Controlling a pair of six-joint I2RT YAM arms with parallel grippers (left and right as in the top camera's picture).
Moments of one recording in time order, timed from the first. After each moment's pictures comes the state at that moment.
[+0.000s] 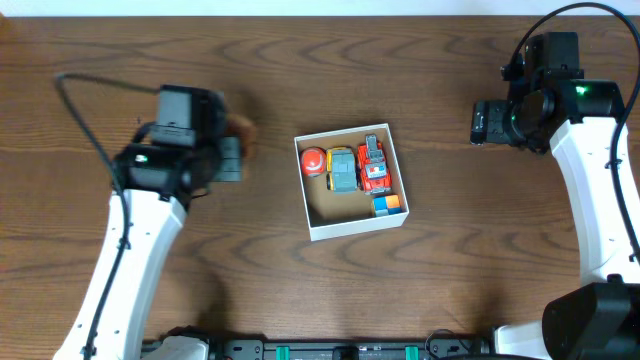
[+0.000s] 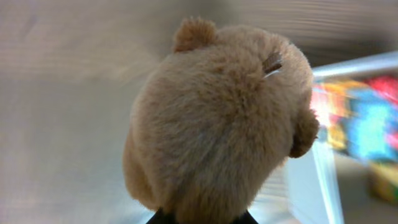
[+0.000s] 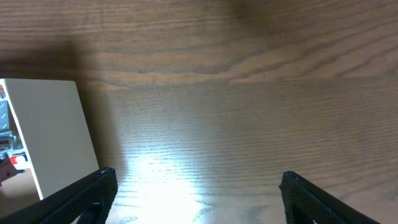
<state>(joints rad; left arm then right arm) -0.20 1.33 1.24 -0.96 0.00 -0.13 -0.01 1.62 1.53 -1.12 0.01 0.10</state>
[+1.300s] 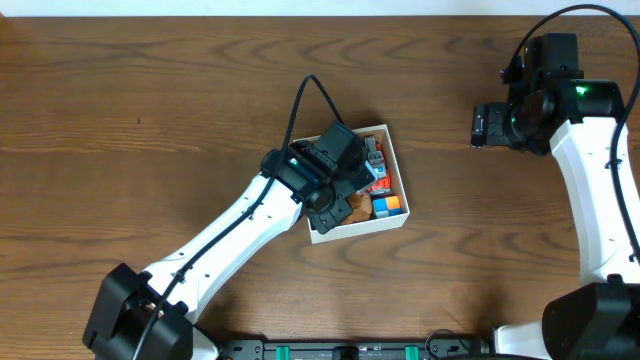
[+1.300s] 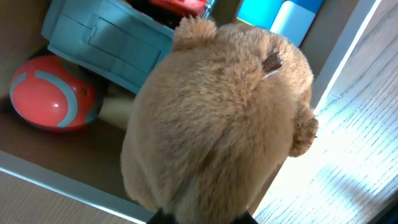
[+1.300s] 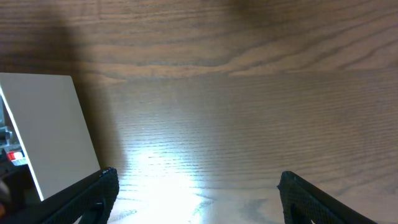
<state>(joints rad) -0.70 1.61 1.24 -0.95 0.08 0.27 -0.01 1.62 1.53 -1.14 0.01 0.10</state>
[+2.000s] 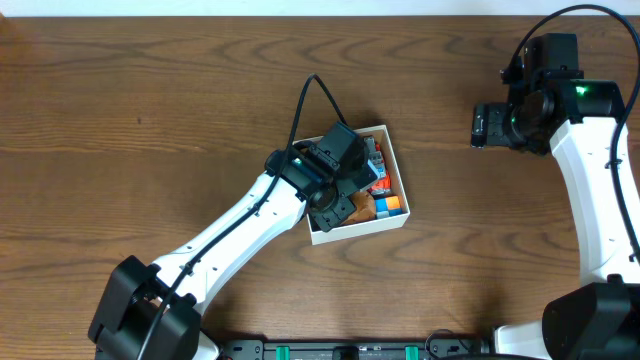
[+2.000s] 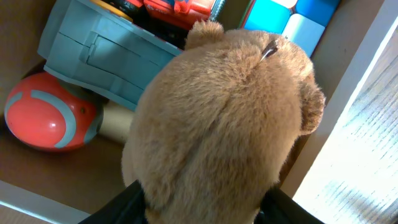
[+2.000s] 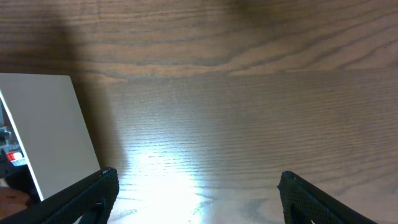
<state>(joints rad) -0.70 1.63 1.23 -0.90 0.08 0.27 -0.01 1.62 1.53 -1.14 0.01 0.10</state>
